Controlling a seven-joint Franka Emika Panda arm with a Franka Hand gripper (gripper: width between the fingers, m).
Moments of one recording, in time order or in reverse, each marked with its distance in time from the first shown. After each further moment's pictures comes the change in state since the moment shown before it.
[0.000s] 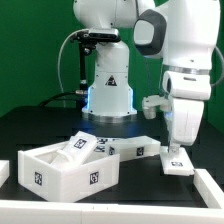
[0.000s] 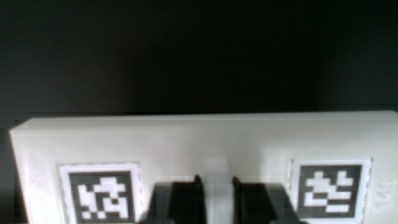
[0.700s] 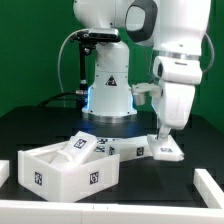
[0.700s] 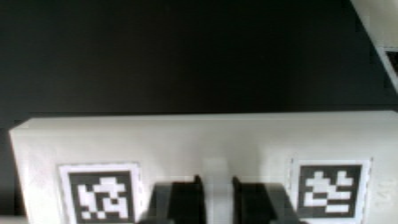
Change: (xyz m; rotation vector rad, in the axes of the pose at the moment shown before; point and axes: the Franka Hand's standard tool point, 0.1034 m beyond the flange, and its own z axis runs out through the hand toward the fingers) arm -0.020 -0.011 -0.021 -0.020 -0.015 -0.098
